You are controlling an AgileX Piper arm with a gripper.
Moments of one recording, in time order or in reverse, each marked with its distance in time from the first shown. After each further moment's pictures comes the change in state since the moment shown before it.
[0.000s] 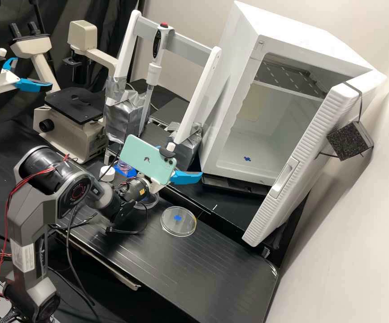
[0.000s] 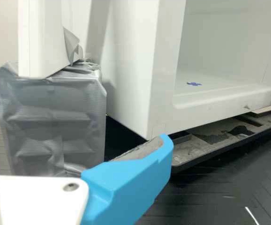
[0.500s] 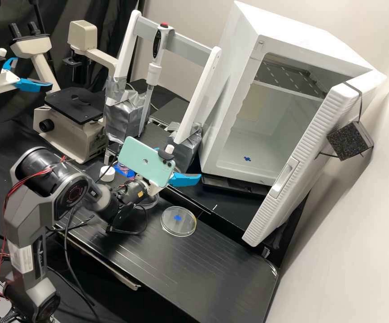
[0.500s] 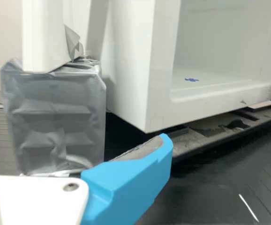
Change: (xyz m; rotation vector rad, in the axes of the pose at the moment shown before) arm -0.019 0.004 0.002 0.019 0.004 -0.002
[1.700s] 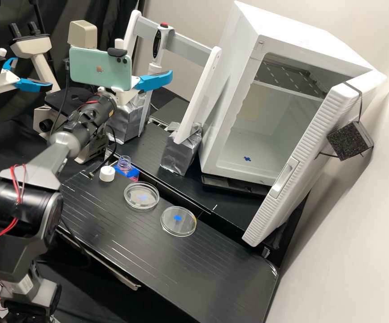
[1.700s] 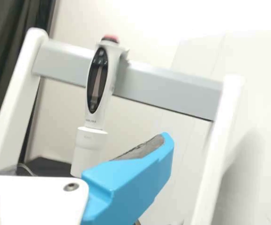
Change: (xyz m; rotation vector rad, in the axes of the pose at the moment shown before) arm 0.002 0.039 -0.226 -0.206 0.315 -0.005
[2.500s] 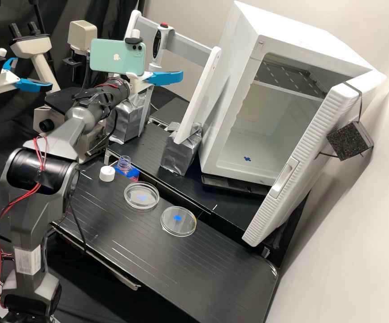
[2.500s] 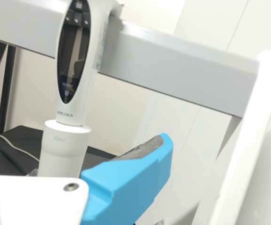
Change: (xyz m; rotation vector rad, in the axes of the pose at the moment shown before) arm 0.063 -0.006 0.000 -0.033 -0.129 -0.060
